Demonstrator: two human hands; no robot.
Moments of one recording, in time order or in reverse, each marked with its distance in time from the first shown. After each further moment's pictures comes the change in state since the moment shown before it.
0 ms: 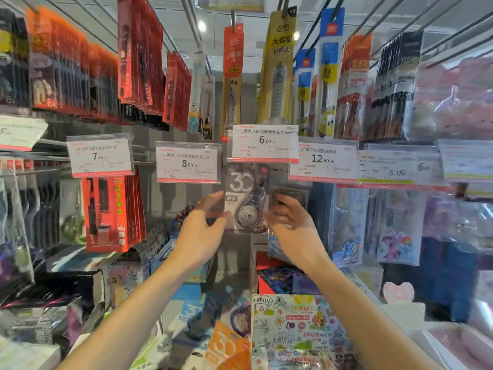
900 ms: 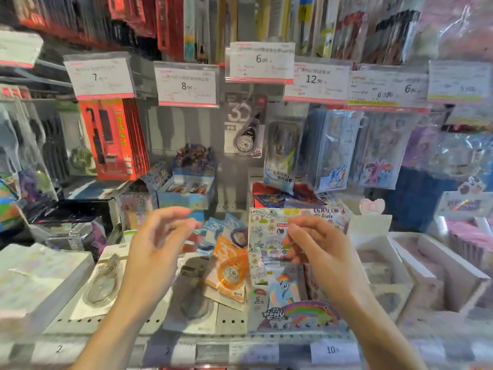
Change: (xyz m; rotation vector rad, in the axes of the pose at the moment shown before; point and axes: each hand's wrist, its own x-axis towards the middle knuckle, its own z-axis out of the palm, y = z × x) left_hand -0.186 -0.003 -0.046 -0.379 0.133 -0.166; right_hand -0.192 -0.017 -0.033 0.215 0.026 0.241
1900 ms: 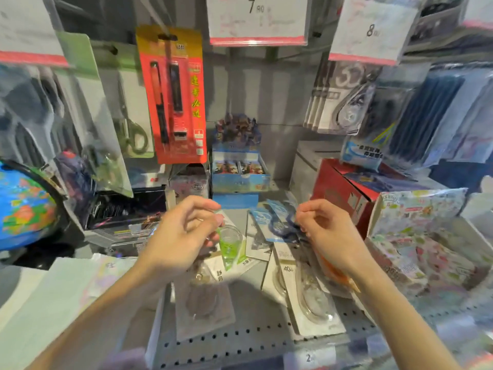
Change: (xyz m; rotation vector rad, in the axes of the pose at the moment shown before) left_hand 0.121 -0.075 -0.174 0.043 -0.373 -0.292; right_hand 0.054 0.060 0.194 -0.534 0.160 0.086
